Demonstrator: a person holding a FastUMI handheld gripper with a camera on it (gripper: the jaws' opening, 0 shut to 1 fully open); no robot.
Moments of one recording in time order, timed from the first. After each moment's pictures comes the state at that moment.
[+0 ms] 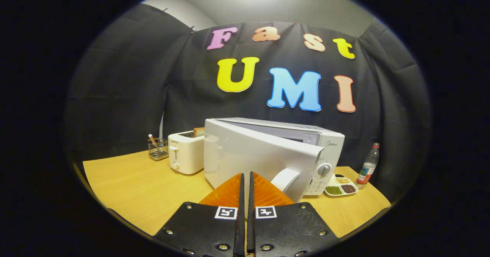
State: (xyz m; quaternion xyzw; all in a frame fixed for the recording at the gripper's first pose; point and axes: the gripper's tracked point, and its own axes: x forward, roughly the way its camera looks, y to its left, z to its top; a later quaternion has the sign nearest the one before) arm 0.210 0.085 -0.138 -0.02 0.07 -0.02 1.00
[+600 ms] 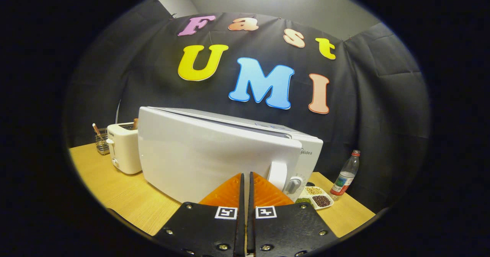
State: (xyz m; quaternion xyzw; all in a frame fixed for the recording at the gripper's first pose) arm 0.302 -0.002 -0.154 -0.07 0.08 -0.14 0.98
